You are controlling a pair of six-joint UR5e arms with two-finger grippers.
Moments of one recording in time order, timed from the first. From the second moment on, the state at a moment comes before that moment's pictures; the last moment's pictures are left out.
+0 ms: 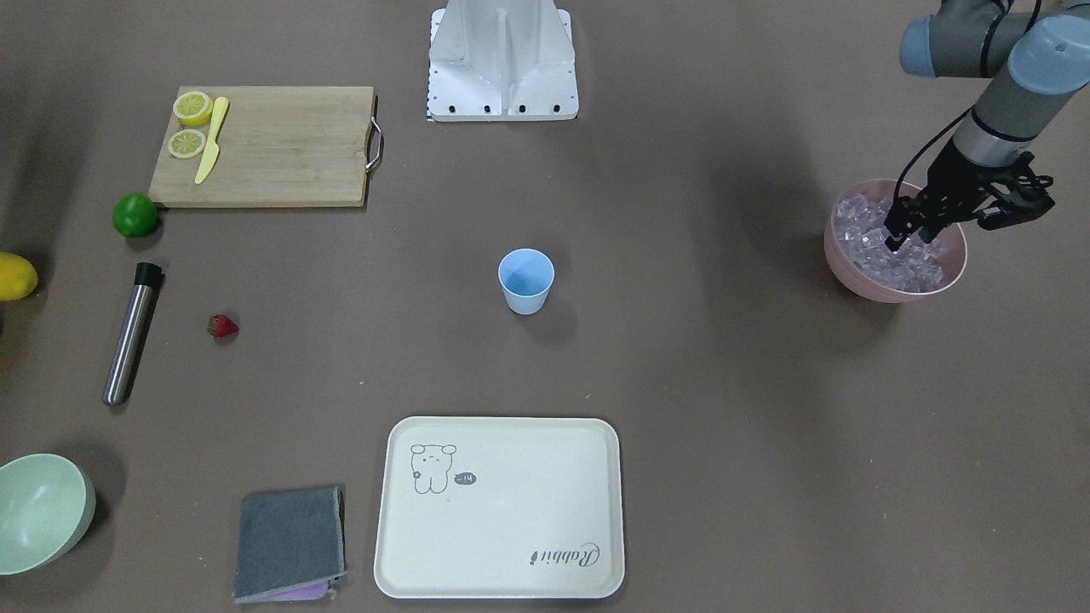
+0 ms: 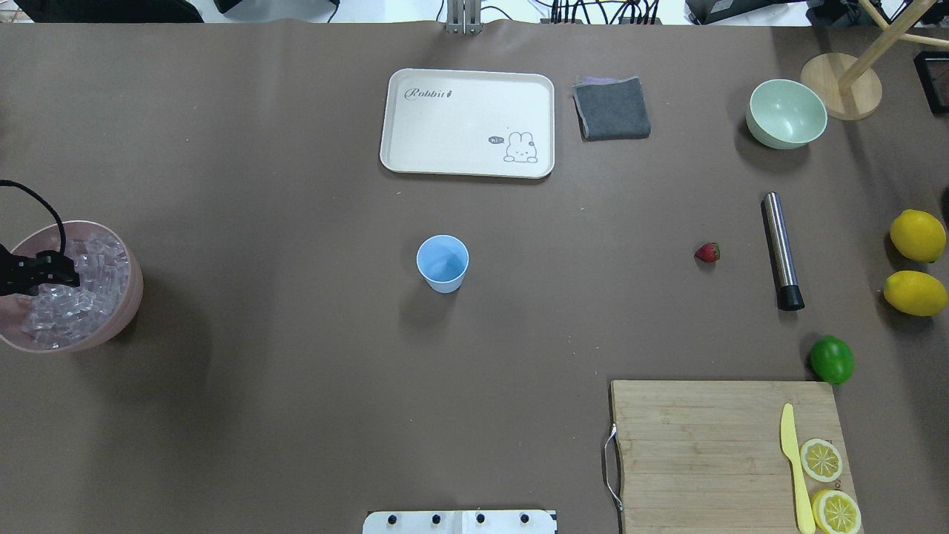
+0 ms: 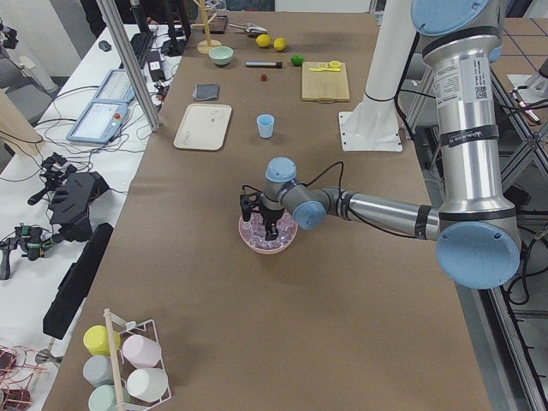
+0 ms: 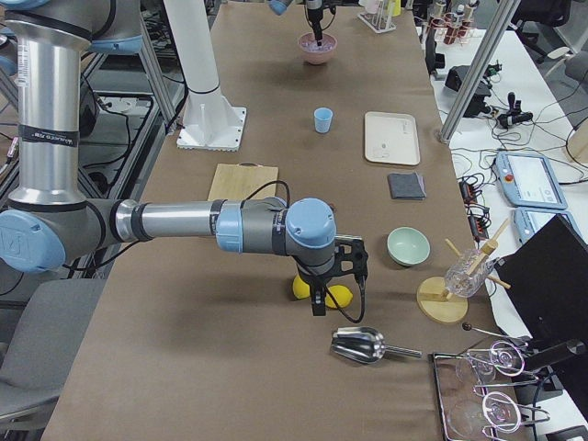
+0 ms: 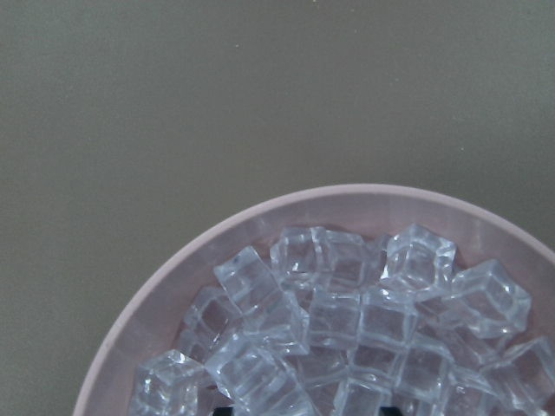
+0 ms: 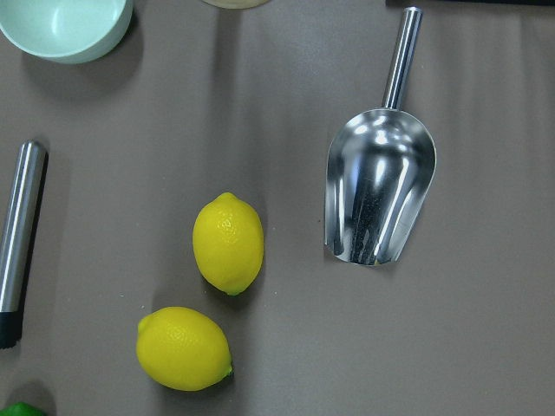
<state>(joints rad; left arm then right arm) -0.91 -1.39 -1.83 -2.16 -2.03 -1.12 1.69 -1.68 1.78 -1.63 2.40 -0.12</state>
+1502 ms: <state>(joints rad) -0.90 -1.39 -1.78 -2.25 -2.03 -1.12 1.69 -1.68 1.78 -1.63 2.40 -0.12</state>
